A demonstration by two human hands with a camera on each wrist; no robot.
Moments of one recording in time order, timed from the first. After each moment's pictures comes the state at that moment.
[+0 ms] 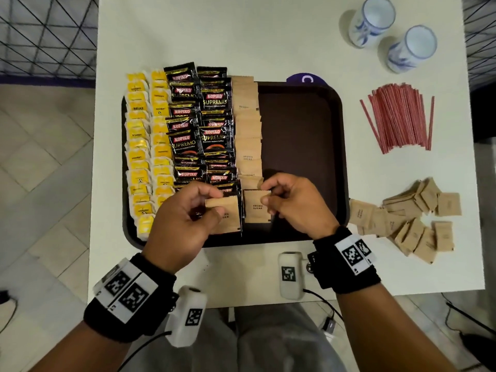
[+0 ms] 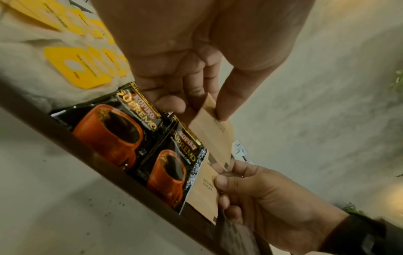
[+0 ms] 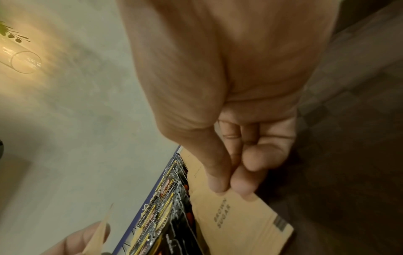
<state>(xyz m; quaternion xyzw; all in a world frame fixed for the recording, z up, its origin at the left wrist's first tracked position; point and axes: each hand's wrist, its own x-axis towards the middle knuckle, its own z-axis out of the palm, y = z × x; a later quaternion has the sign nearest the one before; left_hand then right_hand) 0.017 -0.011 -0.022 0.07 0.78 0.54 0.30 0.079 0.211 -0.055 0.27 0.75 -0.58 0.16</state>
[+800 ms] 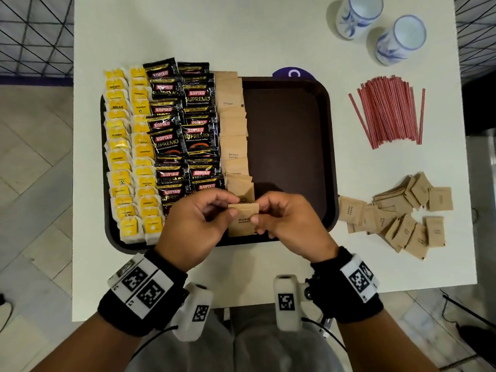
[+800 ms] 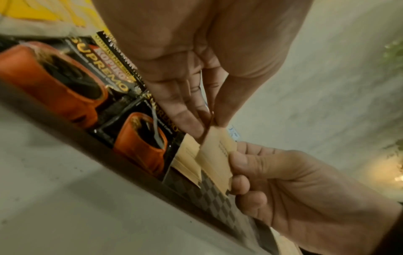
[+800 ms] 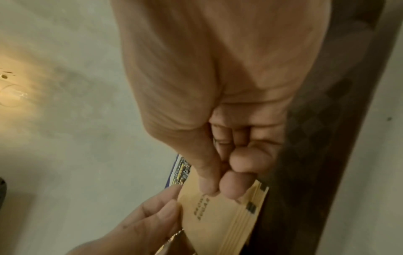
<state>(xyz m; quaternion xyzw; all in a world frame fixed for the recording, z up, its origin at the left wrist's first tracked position) 0.029 0.025 -0.028 0.11 0.78 0.53 0.32 0.111 0.203 -0.035 0.27 0.70 -0.64 0.17</state>
